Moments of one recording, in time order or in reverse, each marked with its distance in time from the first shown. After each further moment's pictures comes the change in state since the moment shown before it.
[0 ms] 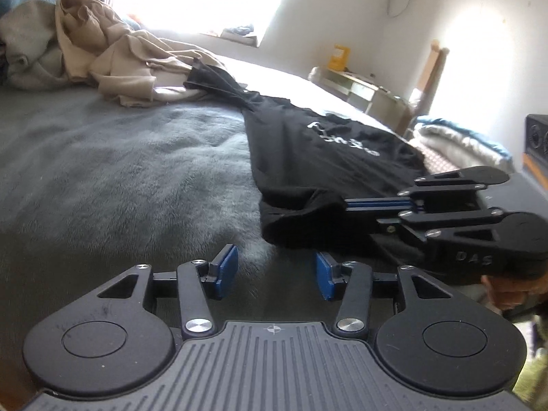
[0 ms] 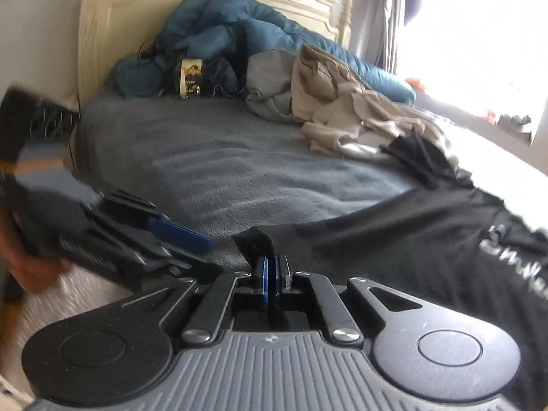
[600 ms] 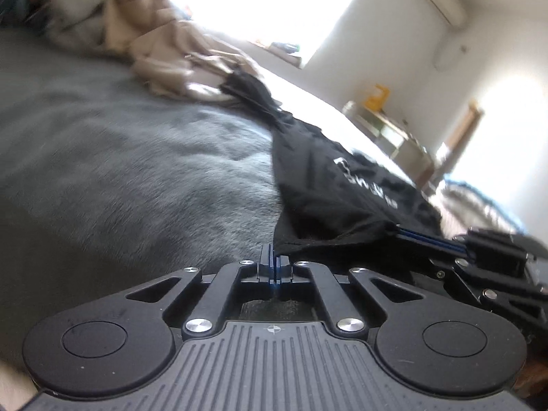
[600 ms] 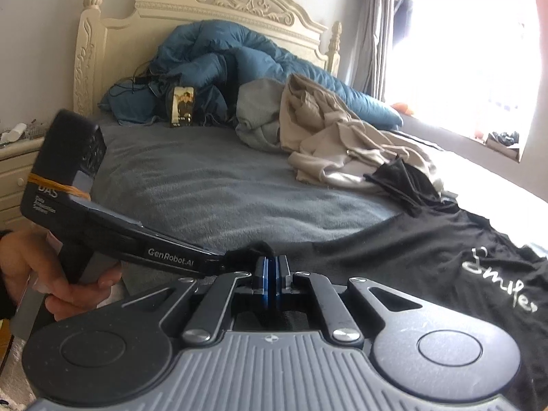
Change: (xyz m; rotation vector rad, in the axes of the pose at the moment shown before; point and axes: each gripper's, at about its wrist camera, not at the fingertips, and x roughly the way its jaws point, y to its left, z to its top) left arm 0.009 0.007 0.008 -0.282 -0.079 0.005; right arm -0.020 0.005 0.003 -0.052 -0.120 -0.040
